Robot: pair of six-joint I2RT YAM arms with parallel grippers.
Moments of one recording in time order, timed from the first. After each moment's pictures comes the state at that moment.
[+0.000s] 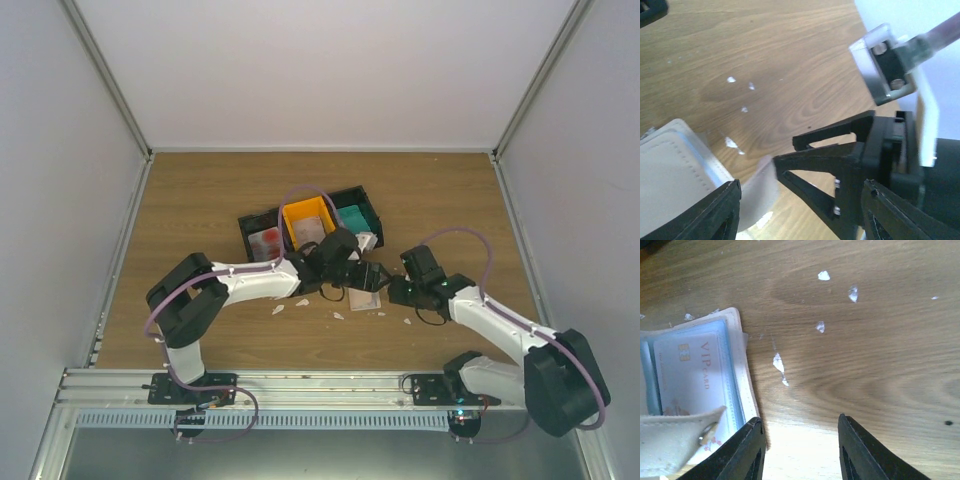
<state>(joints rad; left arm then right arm) -0.94 1.80 1.10 0.06 0.28 -0.70 0.47 1.15 0.53 -0.45 -0.01 0.61</state>
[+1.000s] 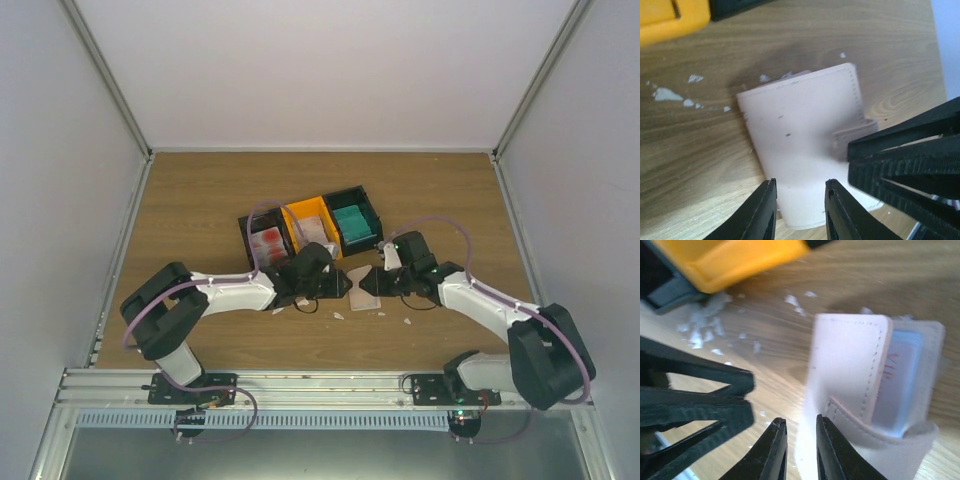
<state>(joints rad) -0.89 1.63 0.83 0.09 0.15 -0.84 0.47 1.27 0.62 -0.28 -0.46 0.46</state>
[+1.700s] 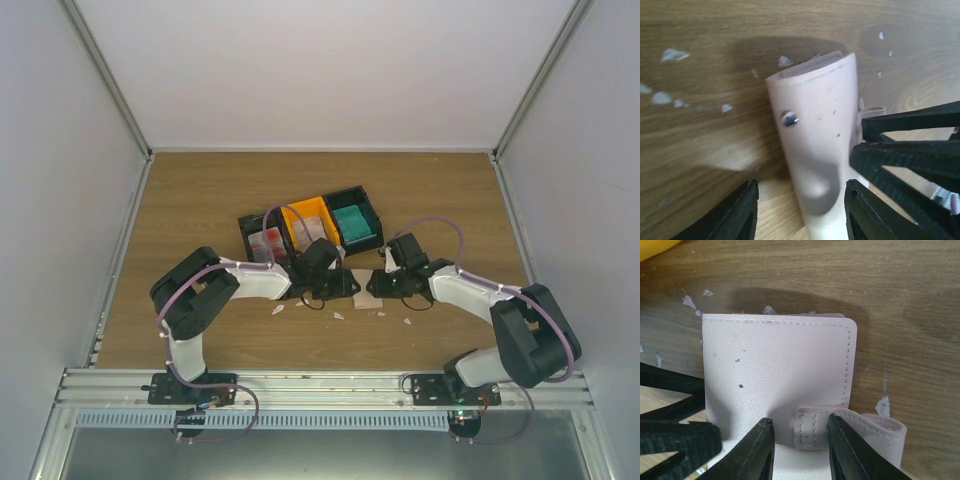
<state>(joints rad) -0.85 1.83 0.92 0.07 0.29 -0.91 0.47 1.41 0.63 -0.32 -0.24 0.44</state>
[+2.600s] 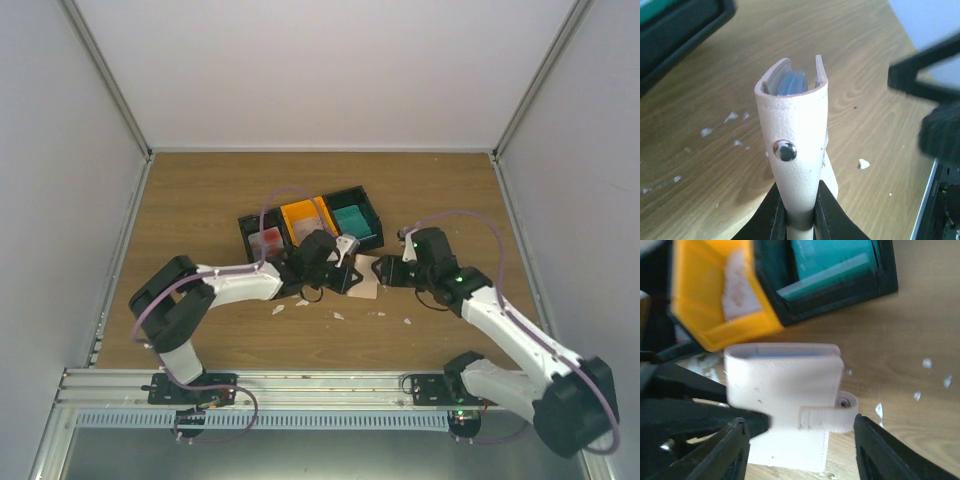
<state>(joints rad) -0.85 1.74 0.94 0.11 0.33 -0.54 0.46 1.07 0.64 -0.42 -0.19 0.49</state>
